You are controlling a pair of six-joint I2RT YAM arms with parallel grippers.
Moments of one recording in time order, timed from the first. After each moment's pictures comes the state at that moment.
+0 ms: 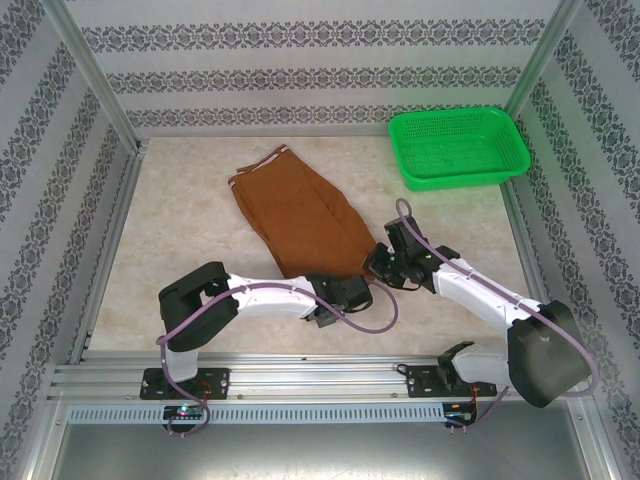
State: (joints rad) left arm -1.12 1.88 1.18 -0.65 -0.40 0.05; right arm 0.46 1.26 0.70 -0.42 -0.25 1.02
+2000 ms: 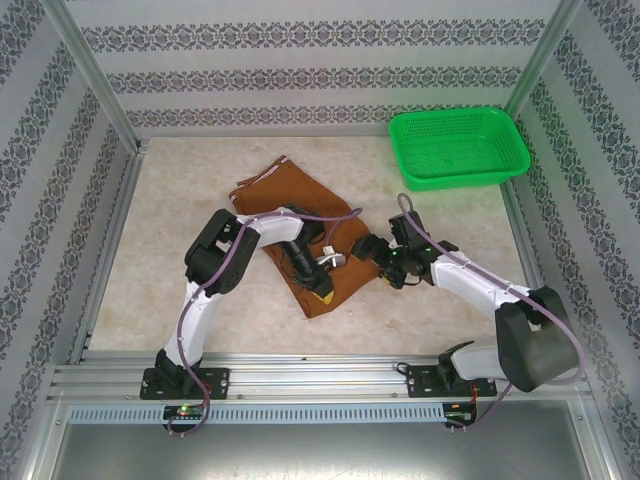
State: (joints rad) left arm -0.60 2.26 1.55 -1.14 0.91 0.19; right arm 0.41 1.35 0.70 -0.35 -0.34 1.00
